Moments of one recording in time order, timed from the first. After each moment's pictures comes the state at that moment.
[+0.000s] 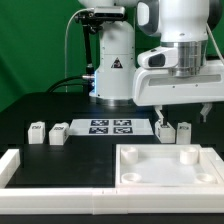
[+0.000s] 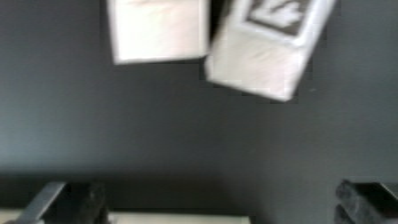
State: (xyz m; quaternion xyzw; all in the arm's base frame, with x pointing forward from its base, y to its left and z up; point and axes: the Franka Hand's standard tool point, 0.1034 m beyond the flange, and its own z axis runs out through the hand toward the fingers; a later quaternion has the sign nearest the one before) arm 0.432 0.132 0.050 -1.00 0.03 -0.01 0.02
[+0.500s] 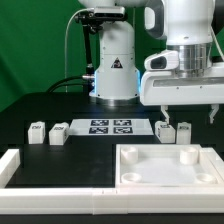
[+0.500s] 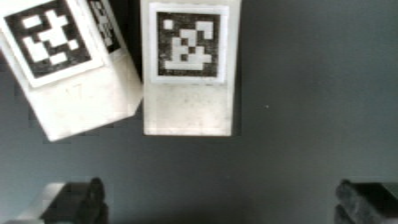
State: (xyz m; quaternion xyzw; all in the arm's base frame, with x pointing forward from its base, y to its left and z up) arm 0.423 0.139 0.047 -1.00 0.08 0.01 0.03
